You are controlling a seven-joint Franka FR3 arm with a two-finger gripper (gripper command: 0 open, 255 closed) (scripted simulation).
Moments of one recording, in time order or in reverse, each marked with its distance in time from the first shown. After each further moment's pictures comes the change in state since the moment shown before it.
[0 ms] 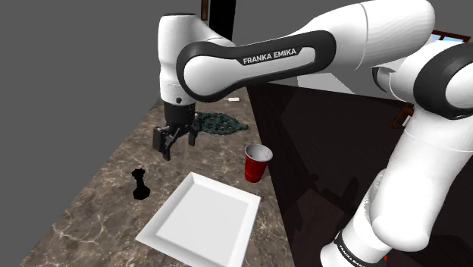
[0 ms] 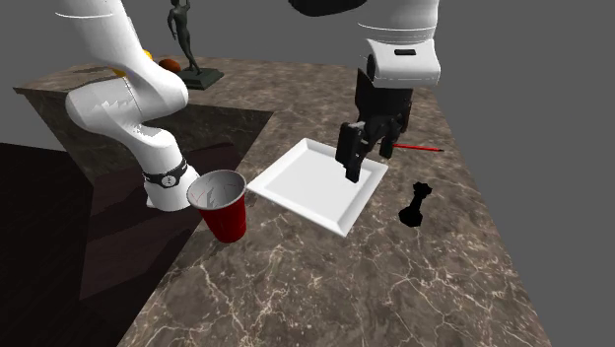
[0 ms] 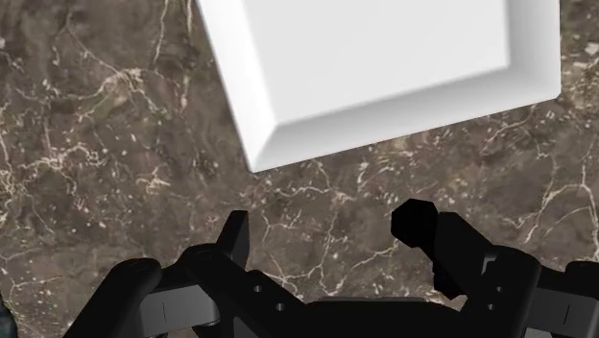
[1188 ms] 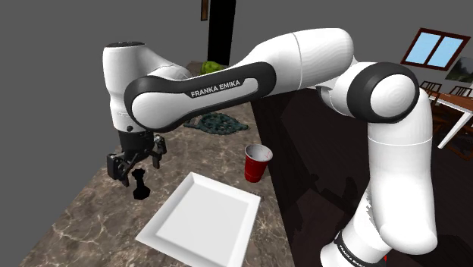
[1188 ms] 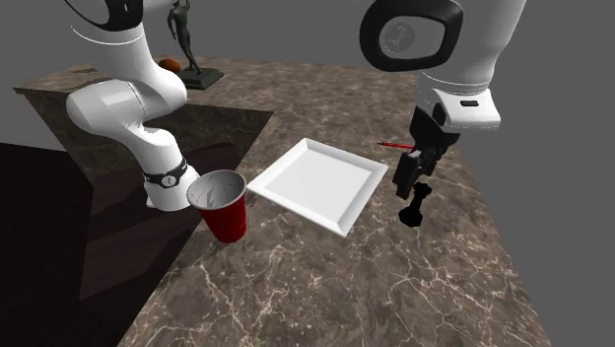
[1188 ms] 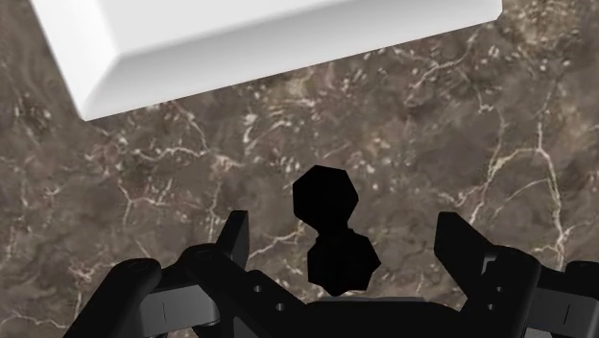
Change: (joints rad) arm 0.145 0.344 0.014 0.288 -0.140 0.011 0.151
